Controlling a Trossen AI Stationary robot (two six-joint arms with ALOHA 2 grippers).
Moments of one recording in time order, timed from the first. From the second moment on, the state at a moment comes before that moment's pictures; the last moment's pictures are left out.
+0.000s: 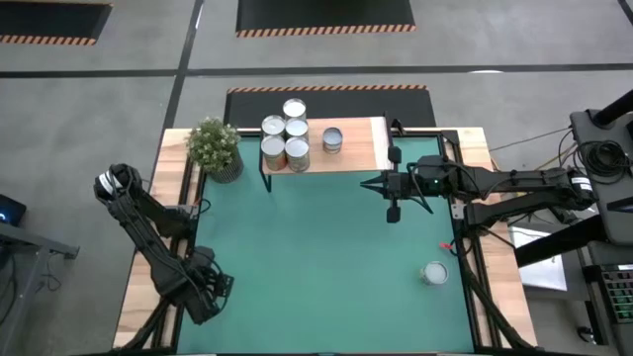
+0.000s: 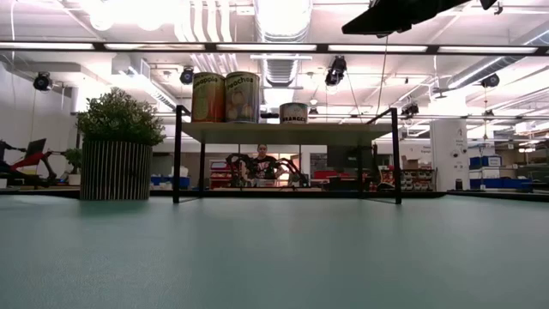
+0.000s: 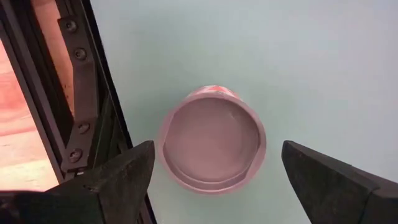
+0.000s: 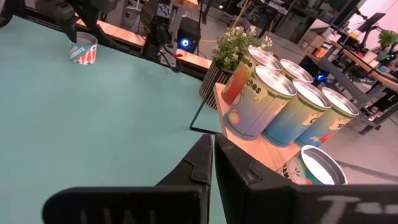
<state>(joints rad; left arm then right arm) -0.96 1.46 0.97 -1.18 -0.02 -2.32 -0.07 1.00 0.80 -0.07 0.05 -0.39</state>
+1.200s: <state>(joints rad) -0.97 1.48 0.94 -1.14 0.01 -2.30 -0.07 1.00 0.80 -0.07 0.05 -0.38</state>
